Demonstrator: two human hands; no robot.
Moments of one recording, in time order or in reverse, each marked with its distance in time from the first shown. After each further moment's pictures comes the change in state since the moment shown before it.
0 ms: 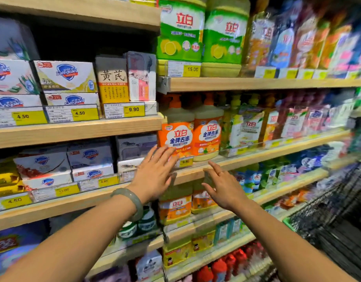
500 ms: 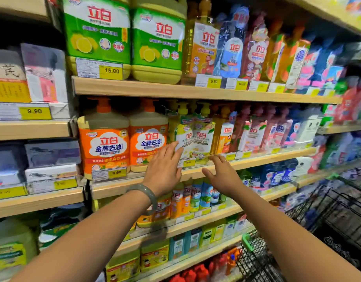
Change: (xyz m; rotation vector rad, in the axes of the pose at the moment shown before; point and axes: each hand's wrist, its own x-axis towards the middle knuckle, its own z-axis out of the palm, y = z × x) left_hand 0.171 0.184 0.008 -0.321 0.063 -0.217; right_hand 0.025 0.211 -0.076 0.227 0.007 0.160
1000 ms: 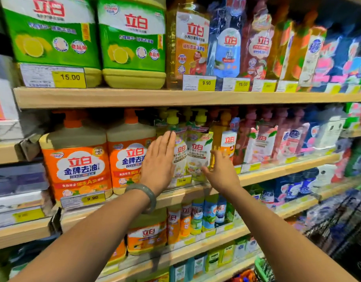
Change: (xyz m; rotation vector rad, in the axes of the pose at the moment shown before) left_hand 0.086 -0.009 0.054 0.137 0.094 -0.090; right_hand 0.093 0.037 0.007 0.130 0.223 0.015
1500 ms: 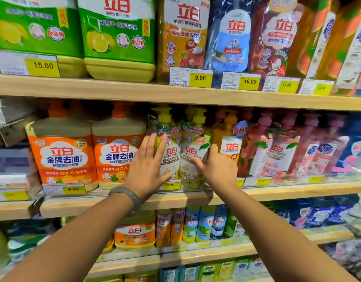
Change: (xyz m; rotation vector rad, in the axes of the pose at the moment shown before) left_hand 0.009 0.019 0.024 0.095 -0.095 -0.201; right_hand 0.062 0.025 0.002 -0.238 0.015 -0.128
